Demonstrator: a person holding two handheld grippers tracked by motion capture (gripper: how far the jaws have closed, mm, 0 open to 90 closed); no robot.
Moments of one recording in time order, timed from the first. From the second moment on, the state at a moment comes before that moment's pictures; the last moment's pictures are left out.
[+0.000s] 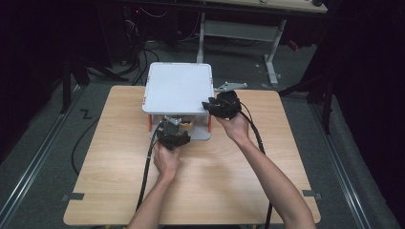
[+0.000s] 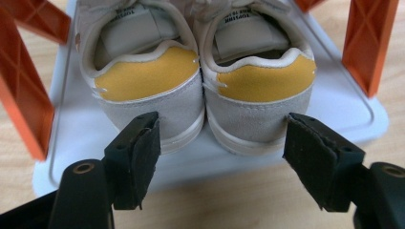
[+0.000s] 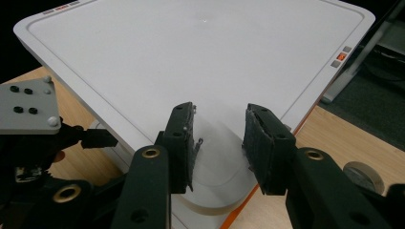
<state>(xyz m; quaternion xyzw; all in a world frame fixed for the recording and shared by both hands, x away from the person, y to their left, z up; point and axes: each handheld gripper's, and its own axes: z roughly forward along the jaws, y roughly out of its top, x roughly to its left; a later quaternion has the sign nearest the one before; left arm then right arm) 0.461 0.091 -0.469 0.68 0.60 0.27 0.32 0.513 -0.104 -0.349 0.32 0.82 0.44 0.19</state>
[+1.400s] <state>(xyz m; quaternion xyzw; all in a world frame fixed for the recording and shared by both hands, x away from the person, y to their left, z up) 0.414 0.137 -0.437 0.69 0.56 0.23 0.40 0.503 -0.130 -0.340 0.32 0.80 0.47 0.17</state>
